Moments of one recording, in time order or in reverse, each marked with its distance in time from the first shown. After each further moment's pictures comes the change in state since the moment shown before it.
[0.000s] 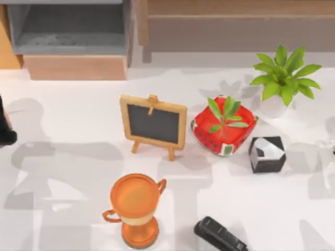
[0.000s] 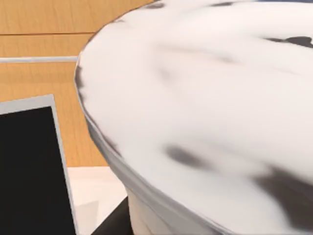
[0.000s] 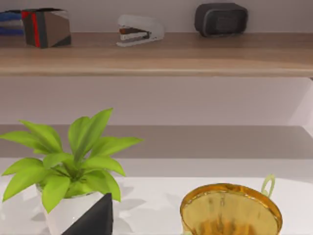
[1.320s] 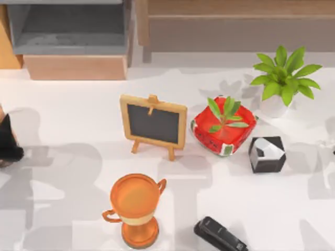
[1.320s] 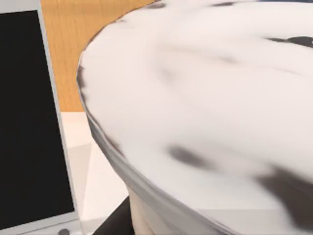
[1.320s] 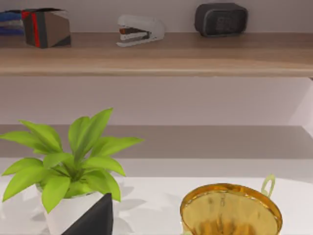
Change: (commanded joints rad) left arm 0.007 0.210 -0.056 0.194 0.006 -0.008; right arm 0.000 0.000 0.000 0.000 0.000 0.000
